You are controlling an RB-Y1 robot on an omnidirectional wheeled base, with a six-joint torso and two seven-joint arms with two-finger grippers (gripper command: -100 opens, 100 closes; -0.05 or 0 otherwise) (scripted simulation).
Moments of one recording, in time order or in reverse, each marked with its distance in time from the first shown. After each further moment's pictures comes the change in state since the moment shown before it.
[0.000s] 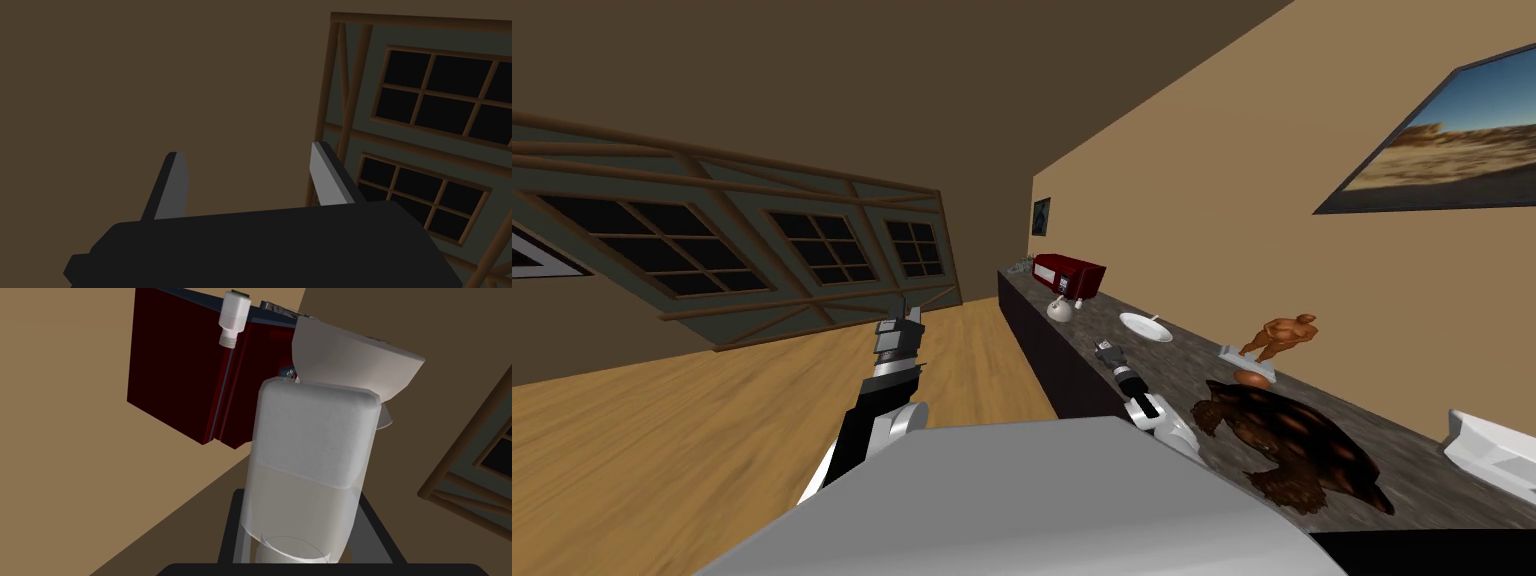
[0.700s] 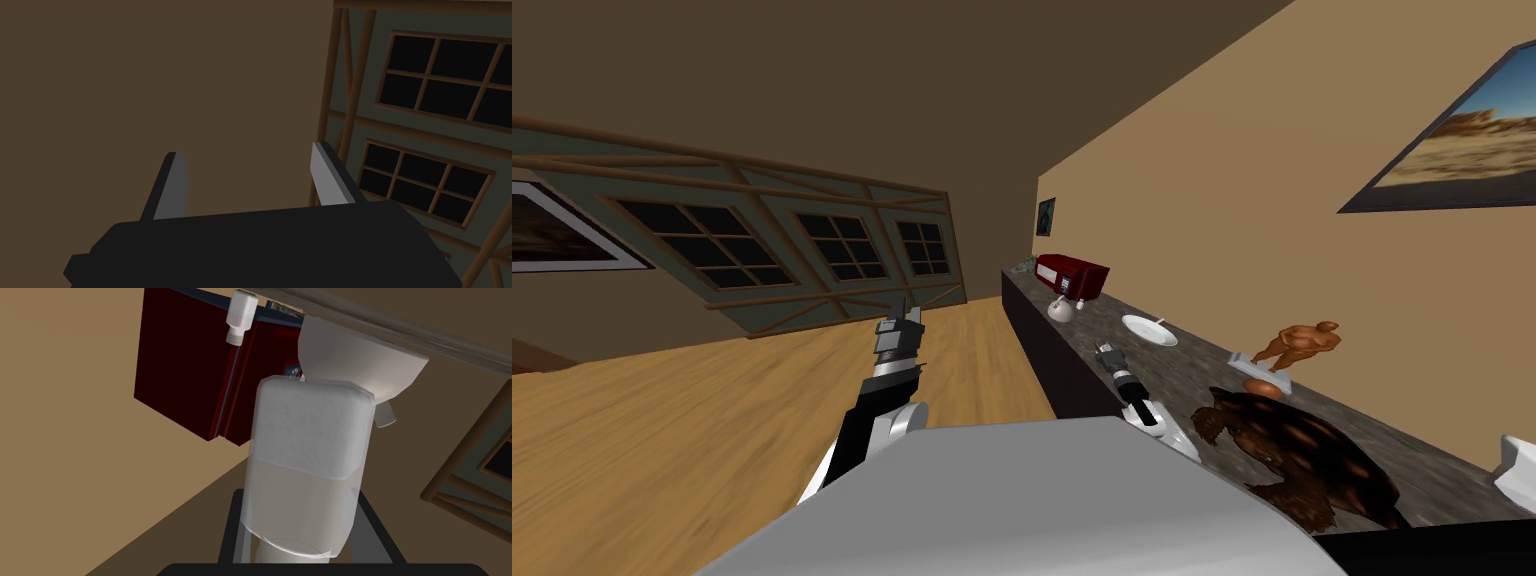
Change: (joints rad) left arm 0.000 0.000 0.000 0.000 0.000 0.000 0.000; right arm 0.090 0.114 -0.082 -0.182 0.117 0.082 -0.026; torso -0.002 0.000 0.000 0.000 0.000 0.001
